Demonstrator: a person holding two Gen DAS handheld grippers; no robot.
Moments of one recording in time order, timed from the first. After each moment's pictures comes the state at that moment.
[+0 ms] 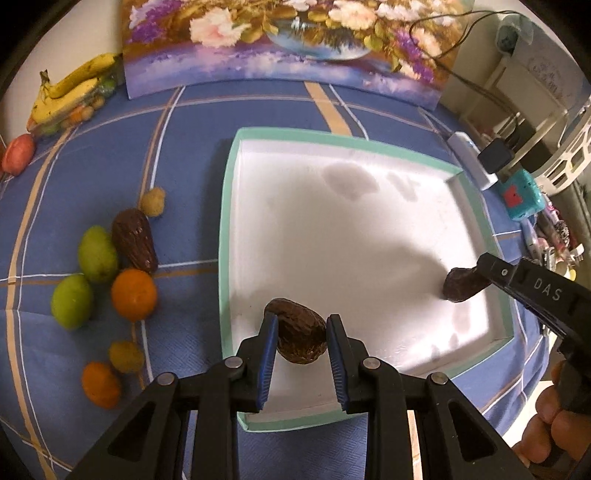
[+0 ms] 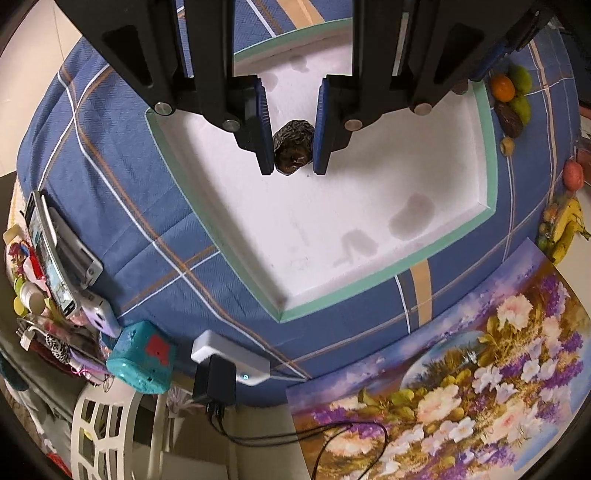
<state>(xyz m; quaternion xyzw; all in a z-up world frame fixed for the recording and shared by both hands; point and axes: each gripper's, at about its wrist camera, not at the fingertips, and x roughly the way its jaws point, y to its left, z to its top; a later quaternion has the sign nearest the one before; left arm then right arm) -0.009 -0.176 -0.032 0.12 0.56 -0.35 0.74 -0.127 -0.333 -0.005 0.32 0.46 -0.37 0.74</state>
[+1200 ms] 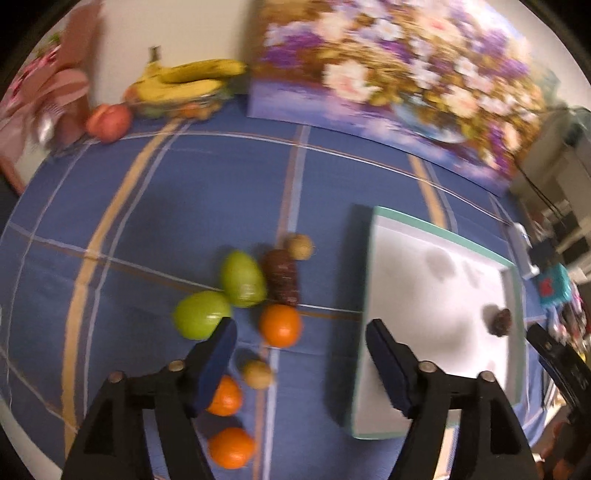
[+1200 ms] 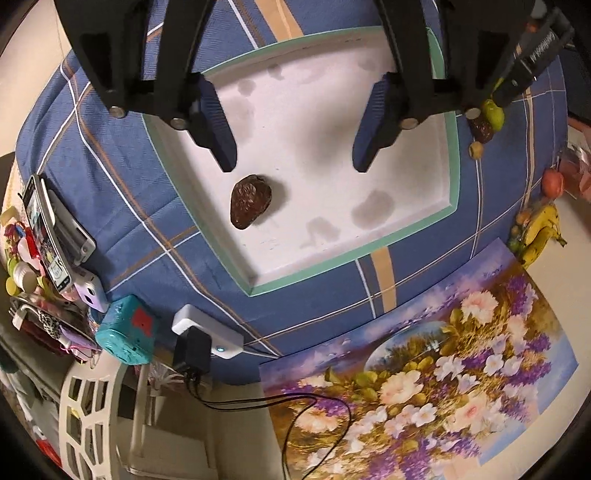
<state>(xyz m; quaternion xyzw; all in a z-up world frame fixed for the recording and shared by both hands) 0.056 -0.091 0.007 0.04 0.55 -0.22 0.81 -0.120 -0.312 0.031 0.30 0.43 -0.34 0.78</state>
